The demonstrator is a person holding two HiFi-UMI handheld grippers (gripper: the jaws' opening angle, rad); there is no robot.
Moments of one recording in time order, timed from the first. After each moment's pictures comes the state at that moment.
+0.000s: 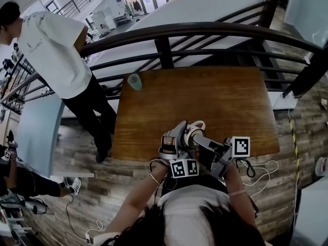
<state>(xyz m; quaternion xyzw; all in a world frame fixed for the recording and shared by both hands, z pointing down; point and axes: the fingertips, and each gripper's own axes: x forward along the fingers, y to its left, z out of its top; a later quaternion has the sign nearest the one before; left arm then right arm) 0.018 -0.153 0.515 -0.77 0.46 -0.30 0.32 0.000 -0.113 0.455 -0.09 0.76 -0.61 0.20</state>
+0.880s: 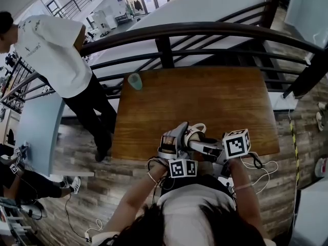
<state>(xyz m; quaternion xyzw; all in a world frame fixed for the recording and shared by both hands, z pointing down) 0.015 -0.150 0.528 -0.78 0.42 -0.33 0.33 -0.020 -0.101 0.472 -0.10 0.87 -0.49 -0.02</state>
